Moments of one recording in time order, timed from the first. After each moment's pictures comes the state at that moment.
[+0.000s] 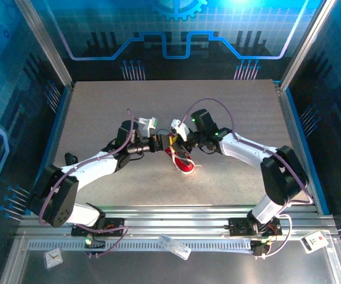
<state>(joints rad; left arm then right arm) -0.44 1.41 0.69 0.31 0.56 -0.68 0.59 1.63 1.06 -0.19 -0.59 -0.27</state>
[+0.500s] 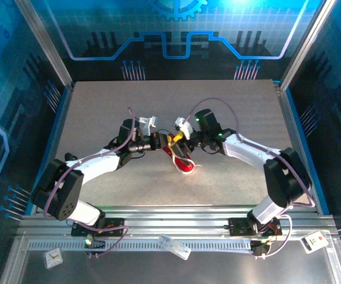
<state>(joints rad) -0.42 1.47 0.71 0.31 0.58 -0.71 0.52 1.57 1.00 -0.15 -0.62 -0.14</state>
